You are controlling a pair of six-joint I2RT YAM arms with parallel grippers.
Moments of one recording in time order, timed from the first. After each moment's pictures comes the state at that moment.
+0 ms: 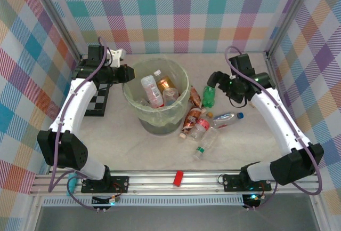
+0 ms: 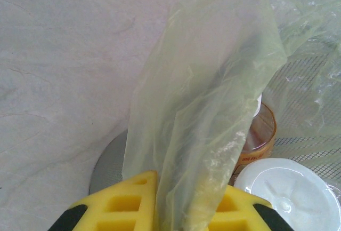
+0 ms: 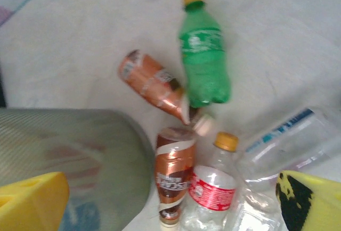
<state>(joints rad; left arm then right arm) -0.10 1.52 1.51 -0.80 0.50 -0.21 0.31 1.35 1.41 -1.02 -0.02 0.79</state>
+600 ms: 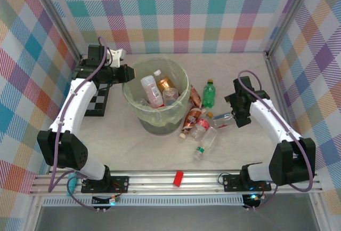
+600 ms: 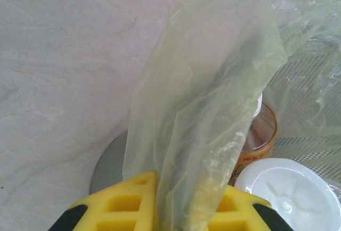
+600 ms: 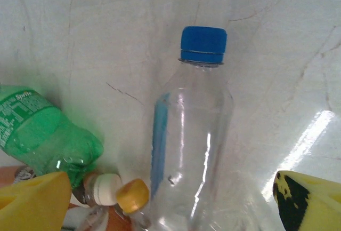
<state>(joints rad) -0.10 1.52 1.51 -0.80 0.50 -0.21 0.17 1.35 1.01 -0.87 0.09 1.34</state>
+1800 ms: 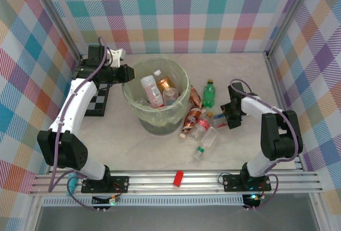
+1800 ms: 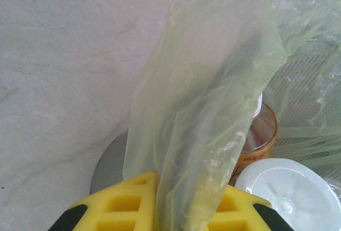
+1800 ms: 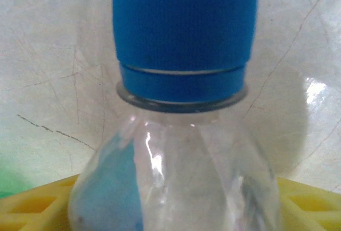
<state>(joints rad) -0.10 1.52 1.51 -0.80 0.50 -0.21 0.14 1.60 0.91 -0.65 -0.03 1.38</state>
